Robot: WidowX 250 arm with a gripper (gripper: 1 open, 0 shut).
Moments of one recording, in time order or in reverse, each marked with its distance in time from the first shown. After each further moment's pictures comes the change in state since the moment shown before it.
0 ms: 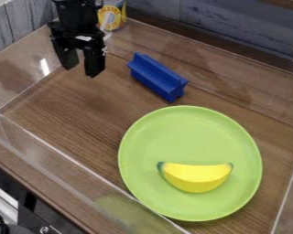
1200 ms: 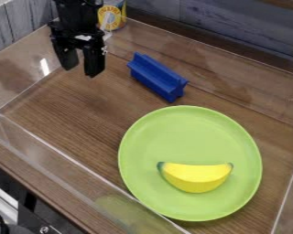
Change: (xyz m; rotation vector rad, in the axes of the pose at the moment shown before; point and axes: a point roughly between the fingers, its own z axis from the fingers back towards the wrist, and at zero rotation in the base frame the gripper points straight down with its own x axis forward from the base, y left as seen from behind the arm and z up) arm -0.002 -0.002 0.001 -0.017 0.029 -0.008
